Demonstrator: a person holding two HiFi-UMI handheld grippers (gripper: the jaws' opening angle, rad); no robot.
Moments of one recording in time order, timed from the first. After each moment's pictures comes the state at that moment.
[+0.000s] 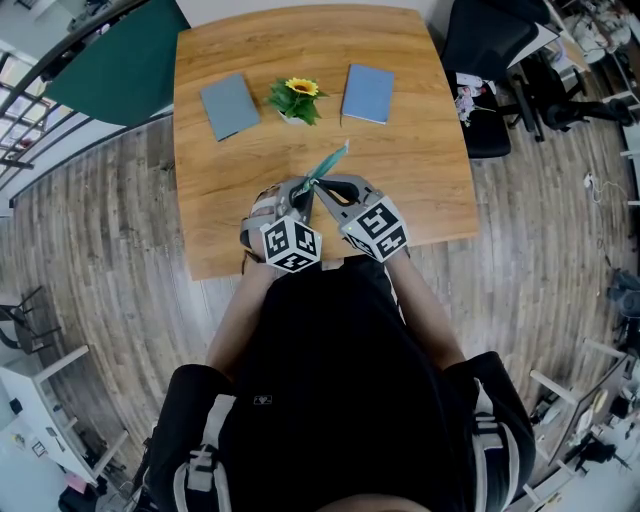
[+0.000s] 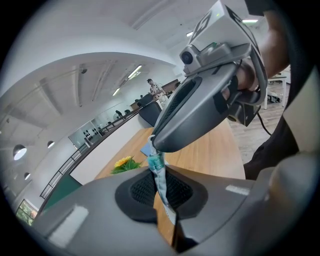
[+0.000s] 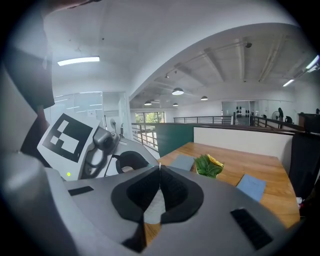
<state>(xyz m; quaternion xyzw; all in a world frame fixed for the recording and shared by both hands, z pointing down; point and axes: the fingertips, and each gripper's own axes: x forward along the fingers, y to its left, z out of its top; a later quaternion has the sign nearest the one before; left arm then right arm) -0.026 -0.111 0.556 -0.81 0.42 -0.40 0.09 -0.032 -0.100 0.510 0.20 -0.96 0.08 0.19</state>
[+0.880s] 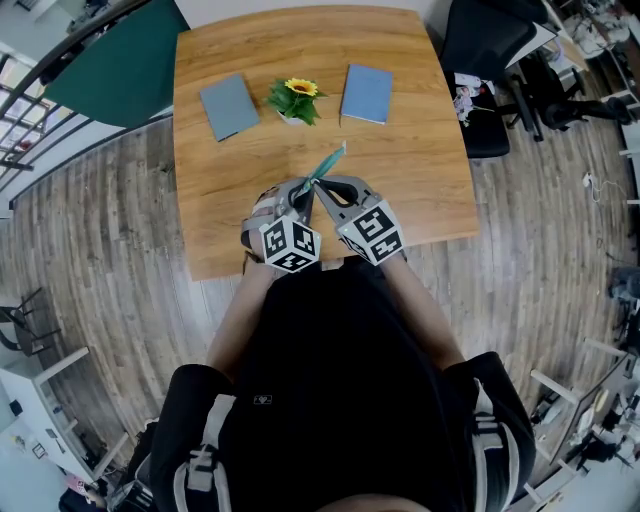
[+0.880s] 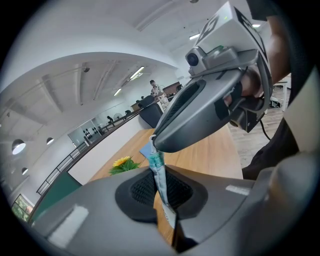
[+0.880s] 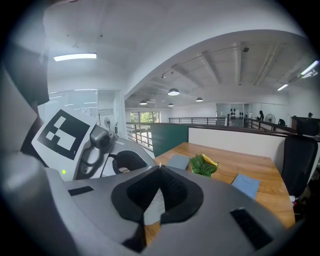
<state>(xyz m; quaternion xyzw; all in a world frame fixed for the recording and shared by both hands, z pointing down) -0.024 -0.109 0.557 -0.82 0.42 -0.38 0.08 -0.029 -0.101 0.512 0.24 -0.95 0.07 0.19</state>
